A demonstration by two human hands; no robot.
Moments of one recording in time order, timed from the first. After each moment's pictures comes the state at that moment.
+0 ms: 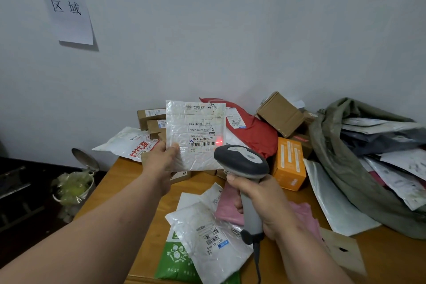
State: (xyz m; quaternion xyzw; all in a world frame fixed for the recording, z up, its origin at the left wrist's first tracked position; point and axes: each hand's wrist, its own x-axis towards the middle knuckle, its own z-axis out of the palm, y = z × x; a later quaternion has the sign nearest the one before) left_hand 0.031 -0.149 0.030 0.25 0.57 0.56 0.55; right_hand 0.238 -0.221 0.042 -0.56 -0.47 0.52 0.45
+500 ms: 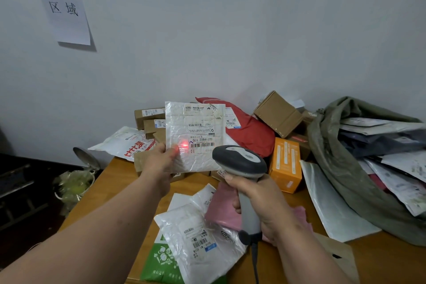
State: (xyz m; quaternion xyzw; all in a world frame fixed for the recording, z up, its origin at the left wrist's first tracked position) left_hand 0.073 -0.146 0.035 0.24 0.57 0.57 0.54; right_hand 0.276 -0.206 0.040 -0.54 -0.48 0.54 0.44
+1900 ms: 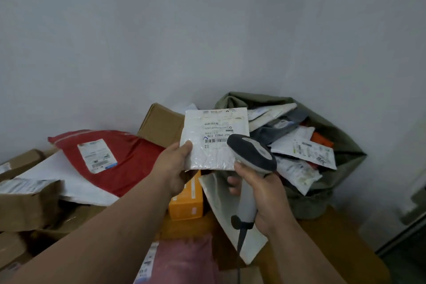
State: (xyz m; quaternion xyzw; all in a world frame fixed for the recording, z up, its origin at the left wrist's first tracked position) left_hand 0.405 0.005 0.043 0.36 0.47 0.39 0.70; right_hand 0.534 -0.132 0.045 -0.54 -0.22 0.44 0.68
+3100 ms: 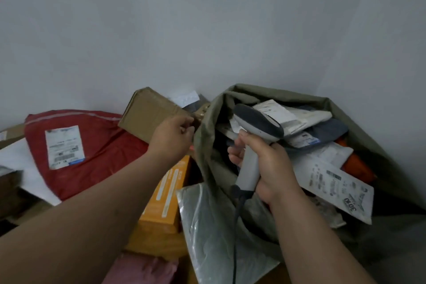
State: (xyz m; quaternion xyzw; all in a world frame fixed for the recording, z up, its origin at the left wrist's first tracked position) left_hand 0.517 0.117 0.032 0.71 0.60 0.31 0.23; right_hand 0.691 0.023 0.046 -0.48 -0.22 0.56 0.63
